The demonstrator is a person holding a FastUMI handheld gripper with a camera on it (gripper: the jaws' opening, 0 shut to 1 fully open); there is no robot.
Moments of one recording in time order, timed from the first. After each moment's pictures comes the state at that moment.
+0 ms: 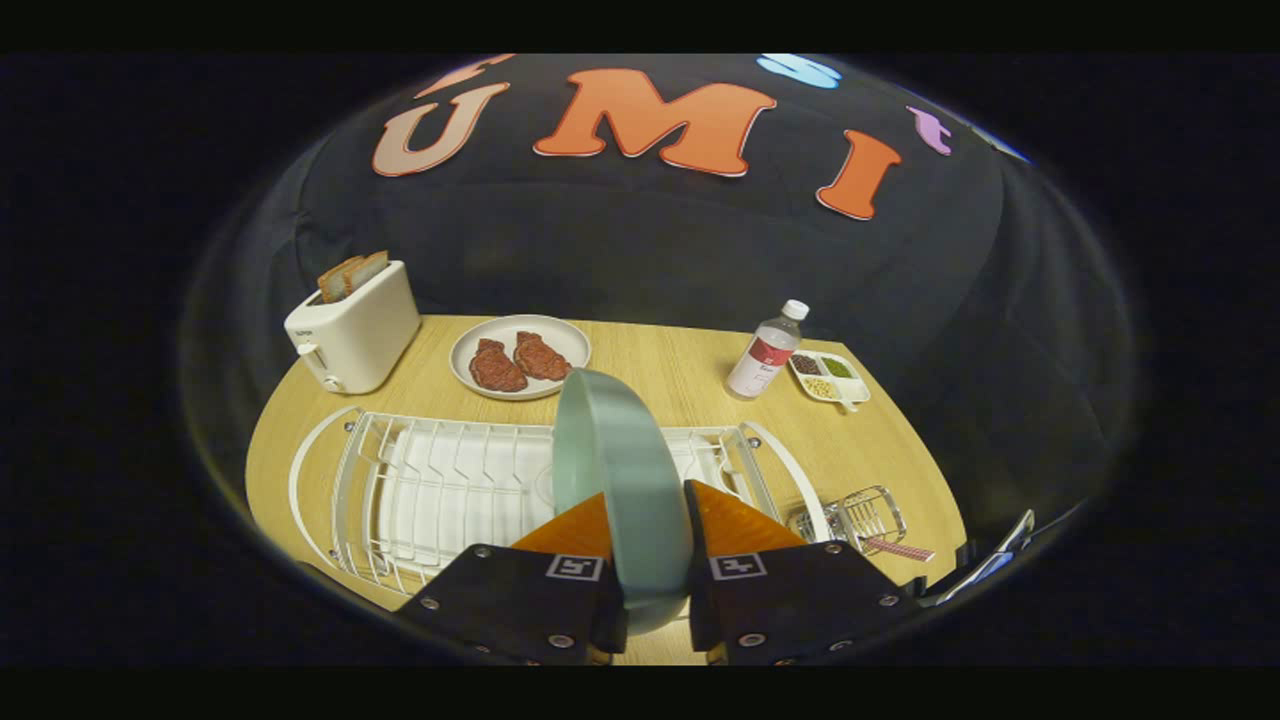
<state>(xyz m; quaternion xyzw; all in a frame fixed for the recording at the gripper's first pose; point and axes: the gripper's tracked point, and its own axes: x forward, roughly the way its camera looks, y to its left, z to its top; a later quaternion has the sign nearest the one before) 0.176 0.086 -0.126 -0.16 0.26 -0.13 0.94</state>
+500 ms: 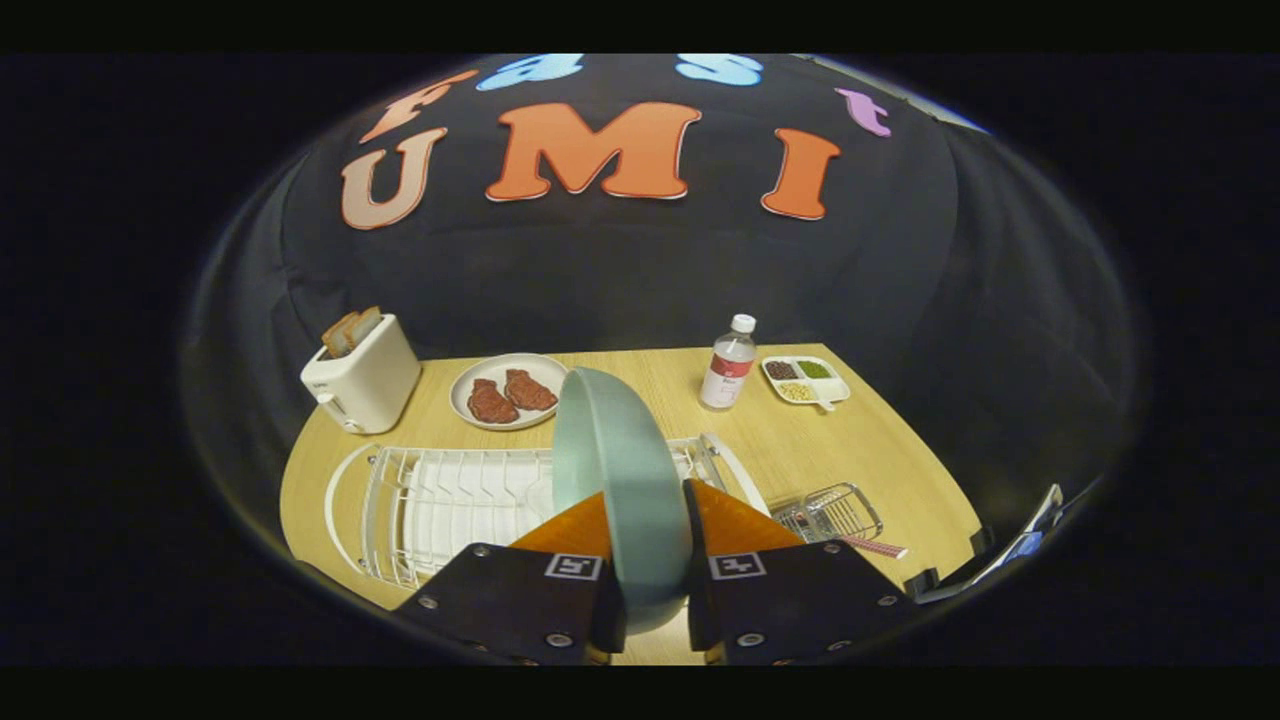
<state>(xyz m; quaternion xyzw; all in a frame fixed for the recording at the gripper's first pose) 0.135 0.060 -0.088 -0.07 0.22 -0.11 0.97</state>
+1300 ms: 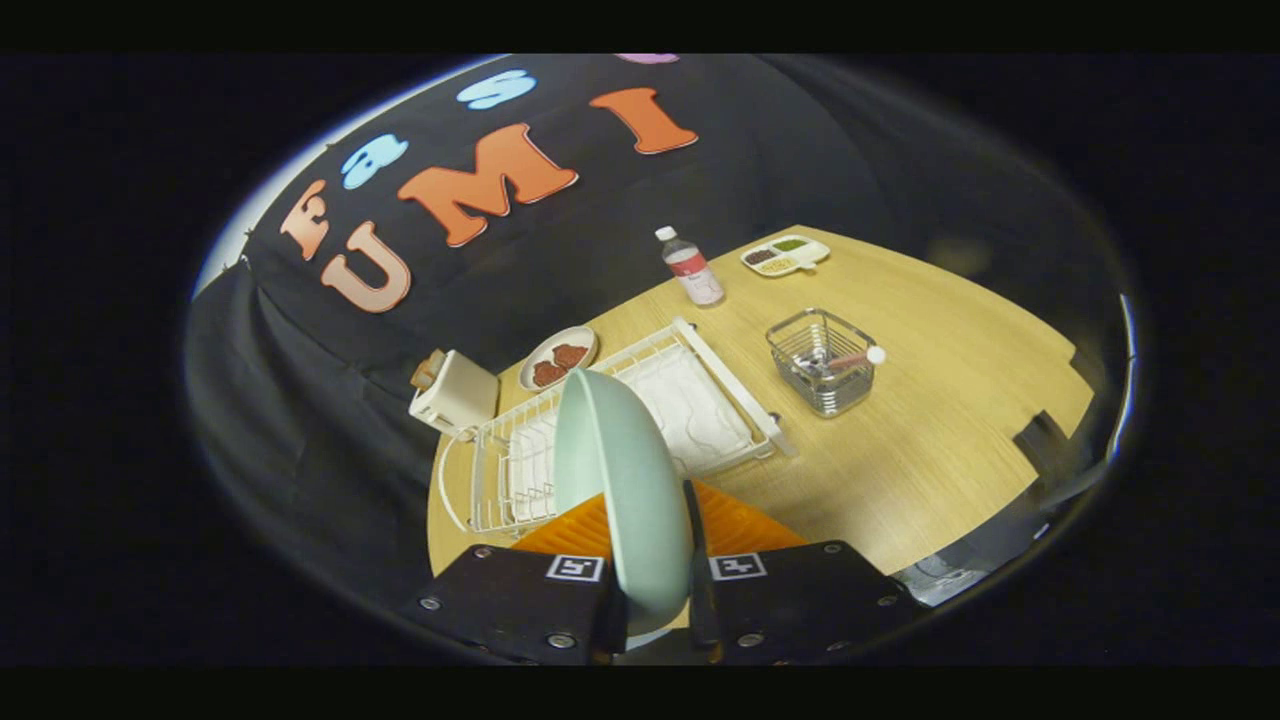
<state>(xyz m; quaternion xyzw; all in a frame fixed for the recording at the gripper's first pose) -0.018 0.026 -0.170 0.21 0.26 -0.02 0.94</state>
